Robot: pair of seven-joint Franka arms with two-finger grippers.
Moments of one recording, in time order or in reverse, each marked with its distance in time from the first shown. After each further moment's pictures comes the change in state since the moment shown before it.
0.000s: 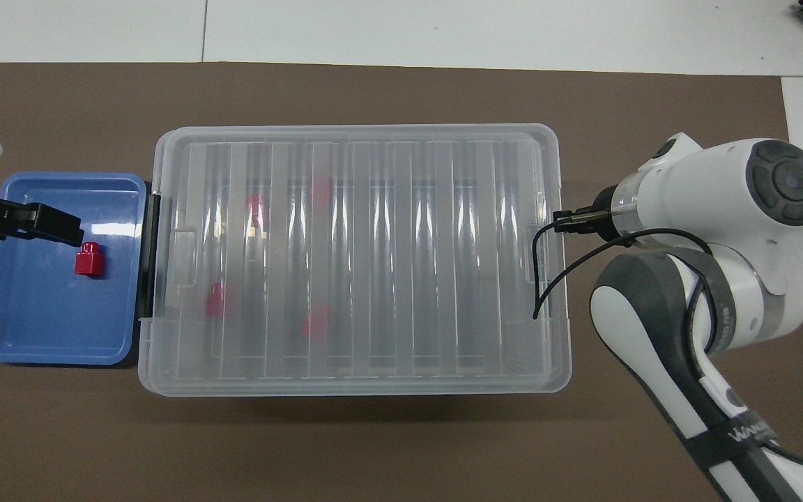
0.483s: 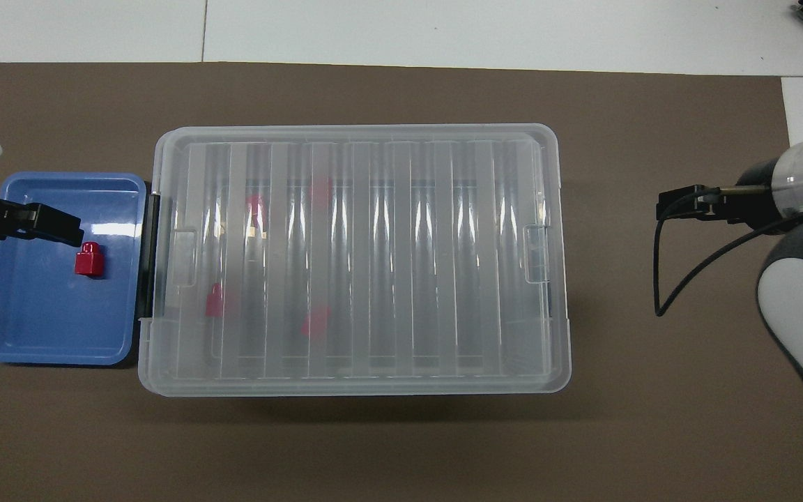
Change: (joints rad) left arm 0.000 0.000 0.000 0.000 0.000 0.000 0.000; right arm -0.001 -0.037 -0.092 0.187 -0.063 -0.264 -0.004
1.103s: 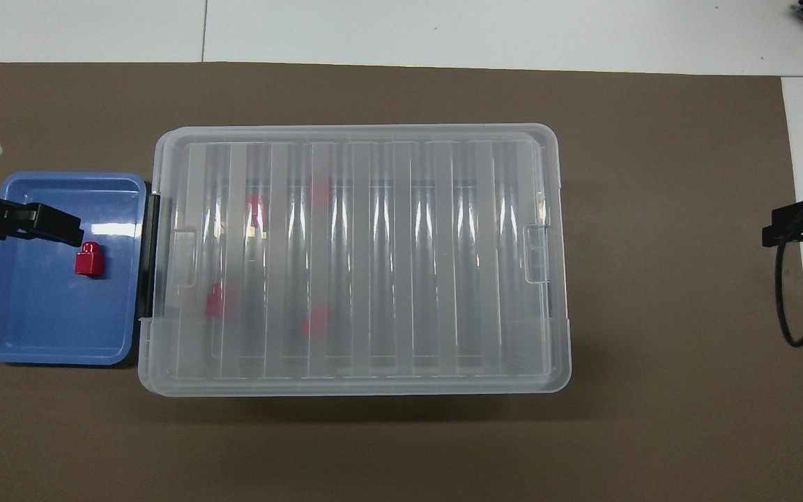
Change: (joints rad) left arm 0.000 0.000 0.000 0.000 0.000 0.000 0.000; right arm 0.073 -0.002 -0.170 0.194 -0.035 -0.327 0.000
